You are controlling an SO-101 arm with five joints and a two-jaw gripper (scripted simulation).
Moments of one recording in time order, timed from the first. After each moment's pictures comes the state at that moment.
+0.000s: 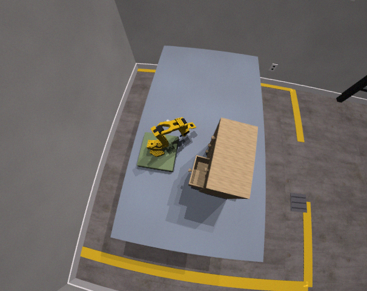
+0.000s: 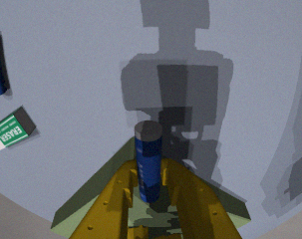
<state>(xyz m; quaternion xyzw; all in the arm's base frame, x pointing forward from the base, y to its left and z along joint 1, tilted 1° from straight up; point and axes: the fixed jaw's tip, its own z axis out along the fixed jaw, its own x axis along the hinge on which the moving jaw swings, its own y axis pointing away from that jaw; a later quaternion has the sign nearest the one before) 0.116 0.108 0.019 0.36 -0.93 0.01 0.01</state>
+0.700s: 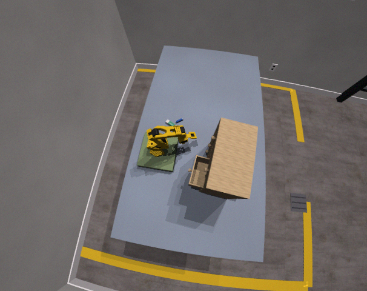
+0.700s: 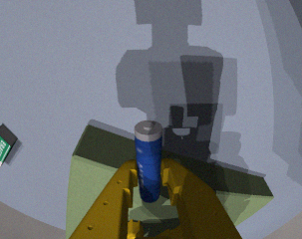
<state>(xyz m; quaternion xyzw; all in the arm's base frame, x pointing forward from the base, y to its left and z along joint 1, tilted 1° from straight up) 0.122 0.062 0.021 0.21 -0.98 0.00 0.00</state>
